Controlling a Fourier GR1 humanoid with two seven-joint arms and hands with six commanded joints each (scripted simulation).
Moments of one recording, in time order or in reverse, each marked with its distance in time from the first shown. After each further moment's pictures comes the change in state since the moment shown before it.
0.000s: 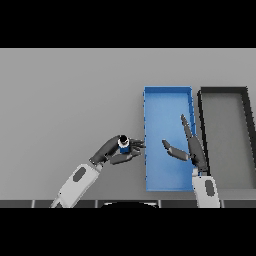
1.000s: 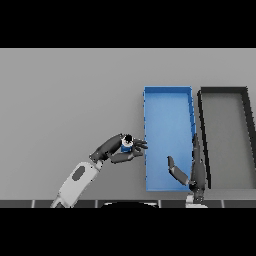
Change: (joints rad) left arm -0.019 -0.023 0.040 -0.061 -0.039 -0.099 0.099; right arm 0.380 0.195 0.085 -0.322 0.067 -0.207 -0.147
